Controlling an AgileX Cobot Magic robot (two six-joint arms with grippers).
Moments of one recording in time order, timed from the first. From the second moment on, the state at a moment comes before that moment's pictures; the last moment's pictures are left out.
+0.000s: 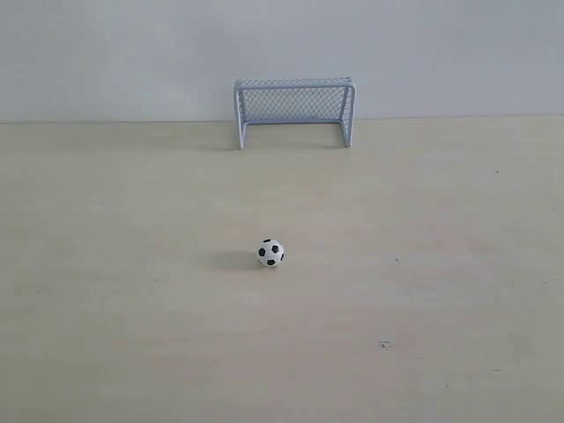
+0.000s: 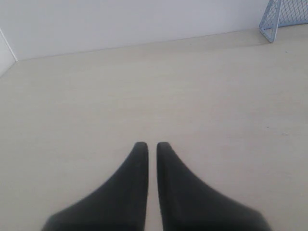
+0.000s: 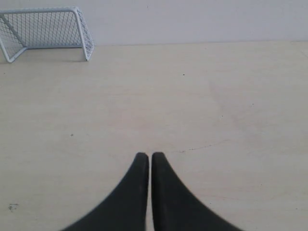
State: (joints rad) left arm 0.00 0.05 0.00 0.28 0.34 -0.16; right arm 0.04 0.00 0.00 0.04 0.35 0.00
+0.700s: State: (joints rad) left arm 0.00 0.05 0.00 0.28 0.34 -0.16; right arm 0.04 0.00 0.00 0.04 0.30 0.00
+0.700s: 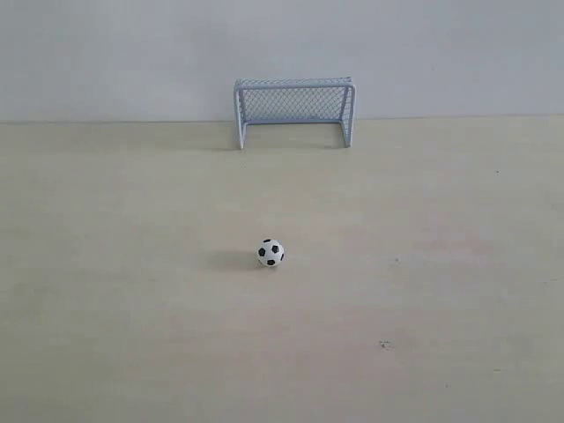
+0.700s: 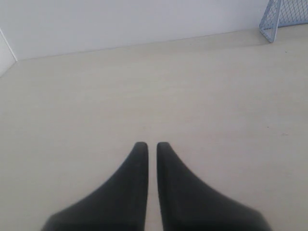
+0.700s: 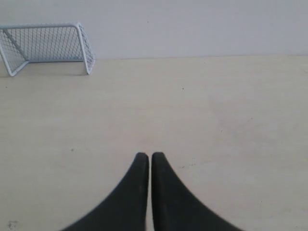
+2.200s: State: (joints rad) left arm 0.00 0.05 0.00 0.28 0.34 -0.16; right arm 0.04 0.00 -0.01 0.03 -0.13 0.08
